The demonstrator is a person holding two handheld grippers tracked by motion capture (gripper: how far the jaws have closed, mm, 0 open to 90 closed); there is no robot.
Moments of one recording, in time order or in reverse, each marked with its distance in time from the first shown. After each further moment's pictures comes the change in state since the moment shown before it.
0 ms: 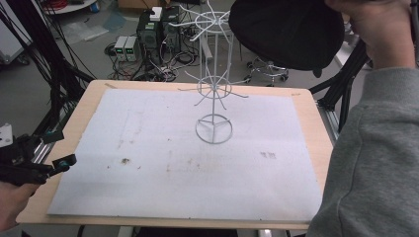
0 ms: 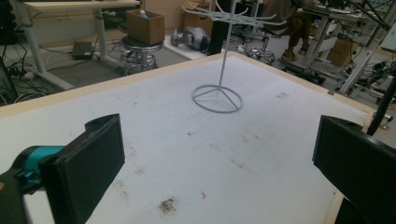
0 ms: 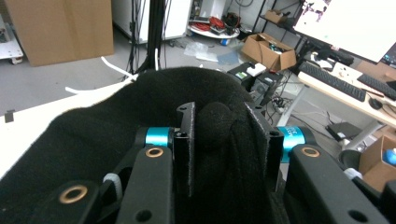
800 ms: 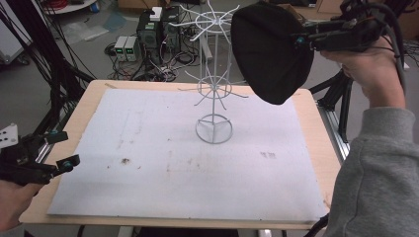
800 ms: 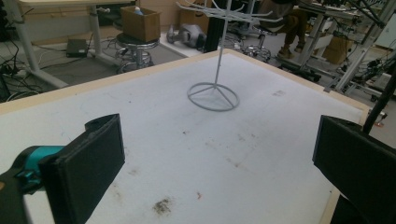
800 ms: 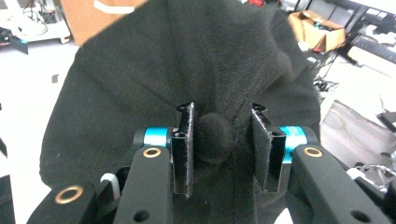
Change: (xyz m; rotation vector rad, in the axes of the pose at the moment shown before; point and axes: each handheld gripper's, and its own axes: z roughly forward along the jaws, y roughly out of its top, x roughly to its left) left arm -0.001 -0.001 0.006 0.012 -0.014 -0.002; right arm 0.003 -0.078 0.012 0.058 0.161 0.013
